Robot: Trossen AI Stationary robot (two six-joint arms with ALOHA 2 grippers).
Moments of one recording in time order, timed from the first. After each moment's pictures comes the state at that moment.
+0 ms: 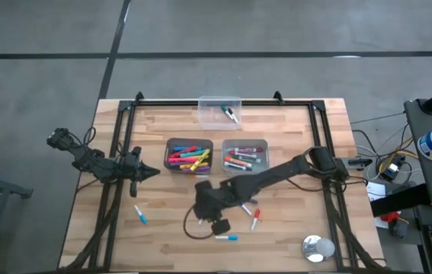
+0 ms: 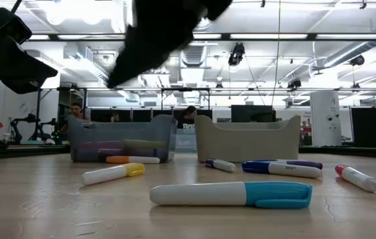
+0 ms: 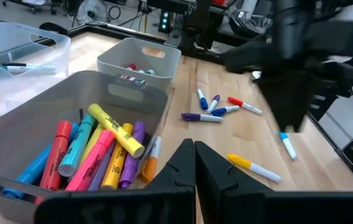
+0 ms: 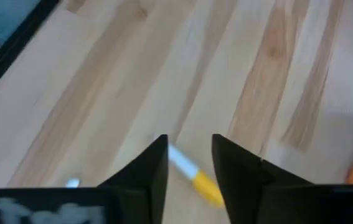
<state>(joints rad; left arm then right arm) -0.56 0.06 0.11 -0.37 -0.59 -0.39 0.28 2.17 1.77 -0.51 -0.04 -0.10</state>
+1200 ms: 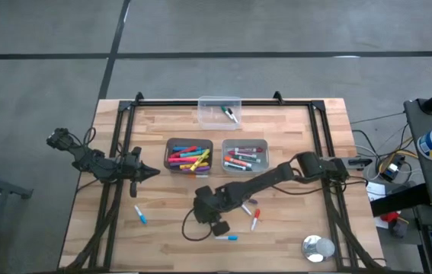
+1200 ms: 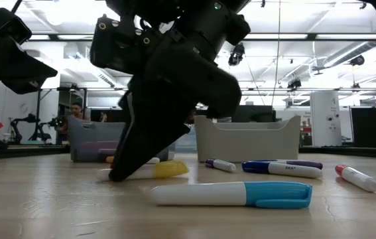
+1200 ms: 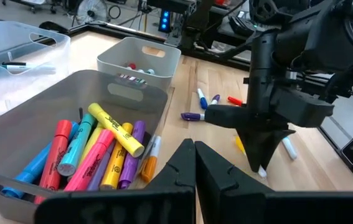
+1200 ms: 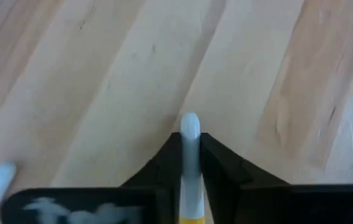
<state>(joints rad) -0.56 0.06 0.11 -0.37 -0.59 -0.40 0.28 2.34 1.72 -0.46 -0.06 -0.12</state>
